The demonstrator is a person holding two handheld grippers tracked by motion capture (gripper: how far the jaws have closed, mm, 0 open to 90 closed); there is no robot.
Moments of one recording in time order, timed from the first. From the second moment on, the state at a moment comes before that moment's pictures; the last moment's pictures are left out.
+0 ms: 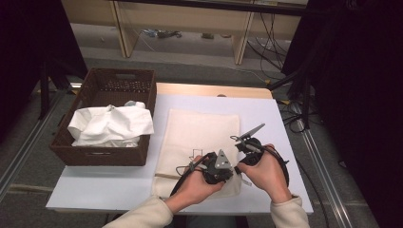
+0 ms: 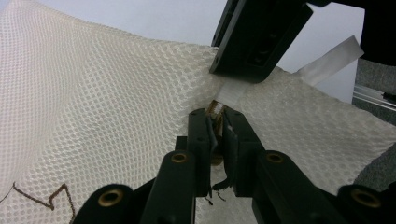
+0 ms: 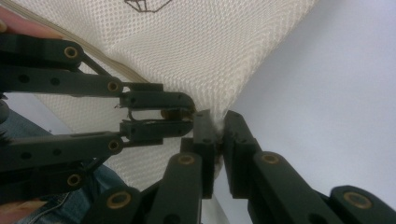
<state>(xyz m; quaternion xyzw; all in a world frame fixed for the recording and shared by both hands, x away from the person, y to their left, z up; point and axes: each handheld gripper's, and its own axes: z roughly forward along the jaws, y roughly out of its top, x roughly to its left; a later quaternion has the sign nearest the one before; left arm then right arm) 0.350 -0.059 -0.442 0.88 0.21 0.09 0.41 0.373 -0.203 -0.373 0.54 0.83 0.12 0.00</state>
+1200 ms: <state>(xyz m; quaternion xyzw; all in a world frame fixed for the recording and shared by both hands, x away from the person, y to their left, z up) 0.350 -0.055 -0.444 0.91 0.18 0.08 0.37 0.376 -0.209 -0.376 0.52 0.84 0.14 0.01</state>
